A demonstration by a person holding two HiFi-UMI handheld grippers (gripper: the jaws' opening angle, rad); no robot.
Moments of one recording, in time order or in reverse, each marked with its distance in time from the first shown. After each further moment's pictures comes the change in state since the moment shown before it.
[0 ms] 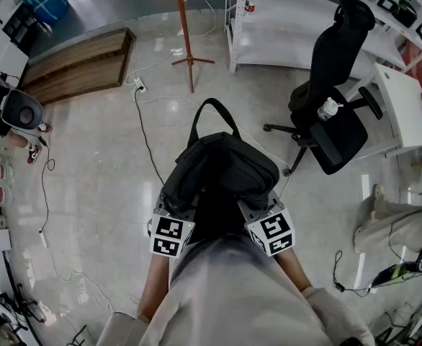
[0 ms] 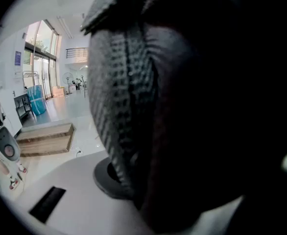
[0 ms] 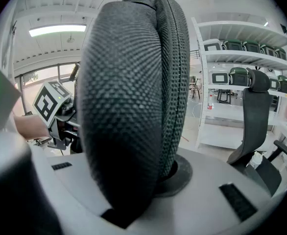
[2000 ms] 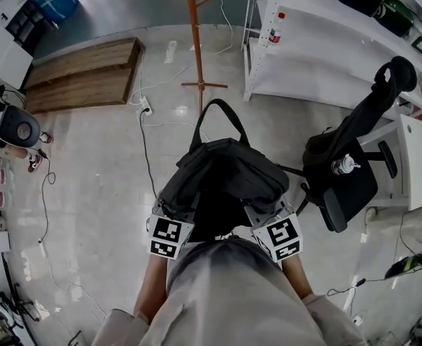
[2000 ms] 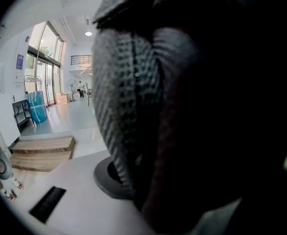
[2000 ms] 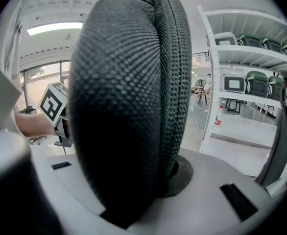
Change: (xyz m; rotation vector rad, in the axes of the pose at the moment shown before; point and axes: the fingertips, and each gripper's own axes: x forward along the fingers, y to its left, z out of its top) left arm 0.189 0.169 0.157 0.003 -0.105 0.038; right arm 0.179 -0.187 0.143 -0.092 -0.003 0.041
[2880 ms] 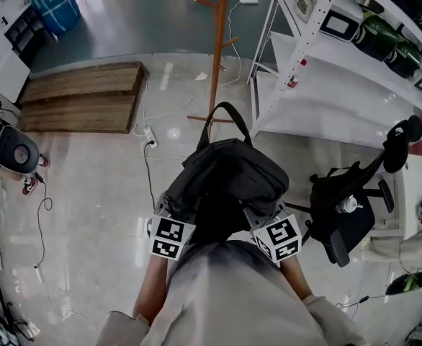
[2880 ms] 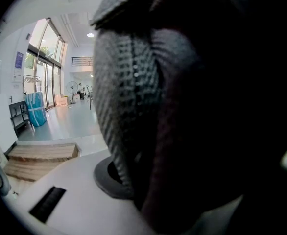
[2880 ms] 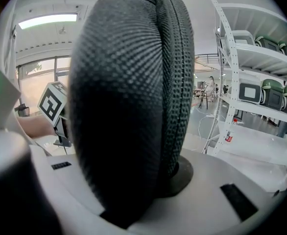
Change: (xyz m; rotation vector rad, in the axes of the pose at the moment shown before) left arm 0.053 0.196 0.060 -0.003 -0.037 -0.011; right arm 0.169 -0.025 0.125 -0.032 0.006 -0.031
